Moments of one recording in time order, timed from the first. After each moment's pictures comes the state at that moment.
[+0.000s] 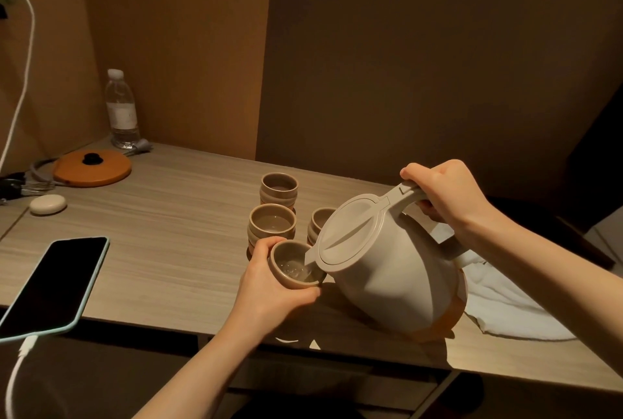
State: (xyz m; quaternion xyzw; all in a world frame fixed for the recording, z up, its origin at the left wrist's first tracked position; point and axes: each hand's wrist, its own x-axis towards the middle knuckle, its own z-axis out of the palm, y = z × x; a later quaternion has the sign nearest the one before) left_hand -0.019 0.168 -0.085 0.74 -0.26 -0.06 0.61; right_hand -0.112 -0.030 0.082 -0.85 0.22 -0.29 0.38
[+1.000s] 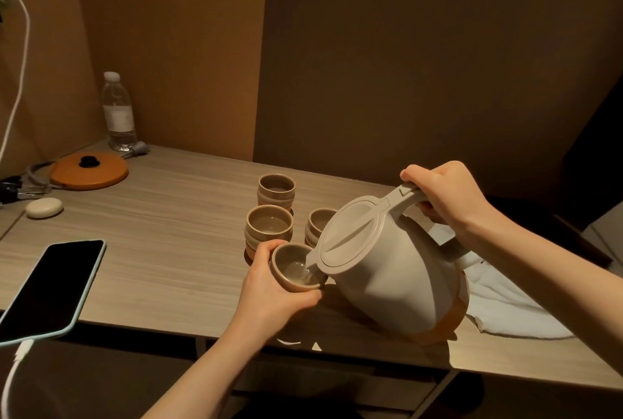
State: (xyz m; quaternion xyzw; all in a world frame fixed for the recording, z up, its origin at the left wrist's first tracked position) left_hand -0.023 0.163 -0.088 0.74 -0.26 -0.06 0.62; right_hand -0.116 -0.034 0.082 -0.85 0.24 -0.29 0.37
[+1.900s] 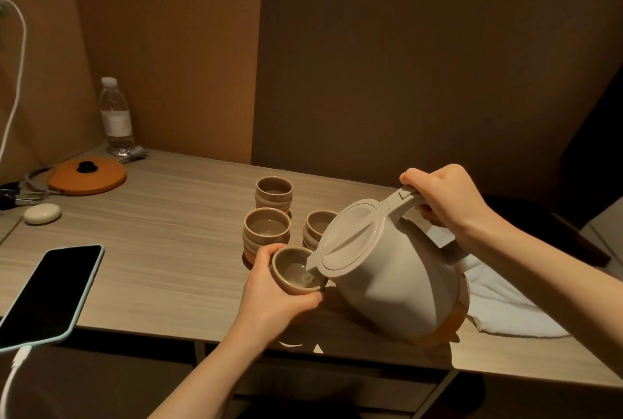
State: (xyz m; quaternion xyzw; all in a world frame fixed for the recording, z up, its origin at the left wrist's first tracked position) left_hand -0.028 0.160 -0.085 0.74 -0.26 -0.07 0.62; right_hand -0.120 -0.040 0.078 -0.85 0.24 -0.29 0.37
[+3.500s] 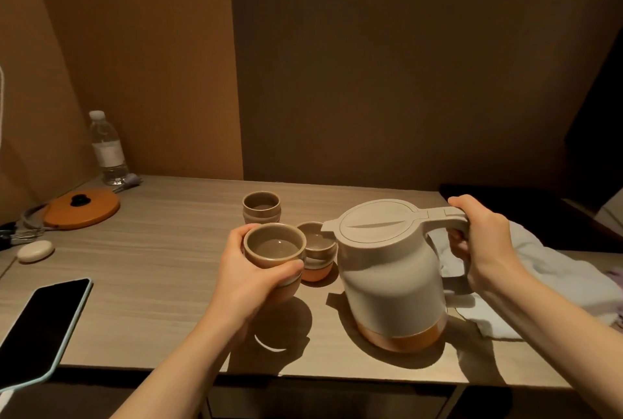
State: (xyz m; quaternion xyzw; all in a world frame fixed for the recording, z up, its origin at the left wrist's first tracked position) left_hand -0.010 0.142 -0.039 0.70 -0.22 -0.04 0.67; right_hand -0.158 -0.100 0.026 -0.60 0.31 -0.41 0.61
